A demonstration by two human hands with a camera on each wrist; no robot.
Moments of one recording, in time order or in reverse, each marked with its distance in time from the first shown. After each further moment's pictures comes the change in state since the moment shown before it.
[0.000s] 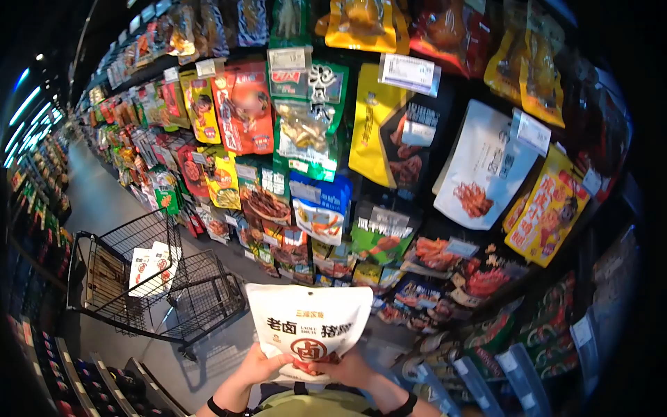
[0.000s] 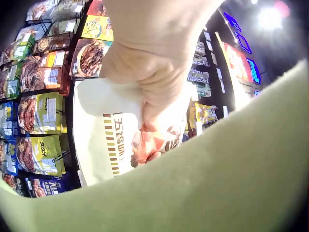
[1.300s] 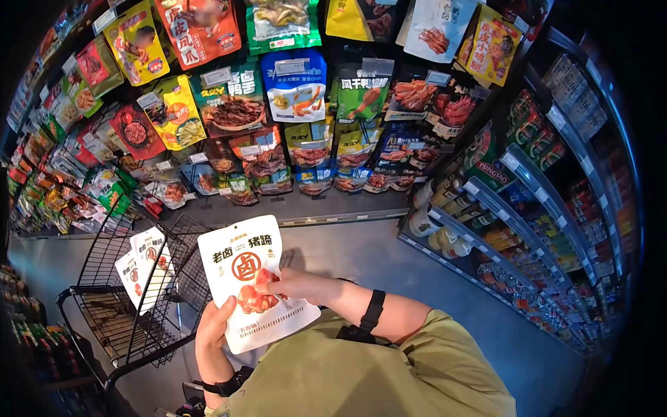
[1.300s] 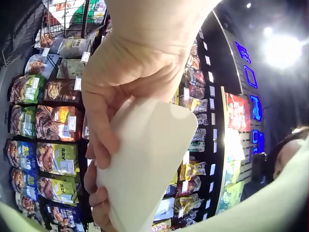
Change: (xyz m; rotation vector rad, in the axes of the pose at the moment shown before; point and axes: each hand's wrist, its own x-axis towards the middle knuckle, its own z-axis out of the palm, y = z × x) left_hand -0.116 0.015 -0.301 -0.177 -0.074 -0.389; right_hand 0.097 0.073 0.285 0.172 -0.058 0.460
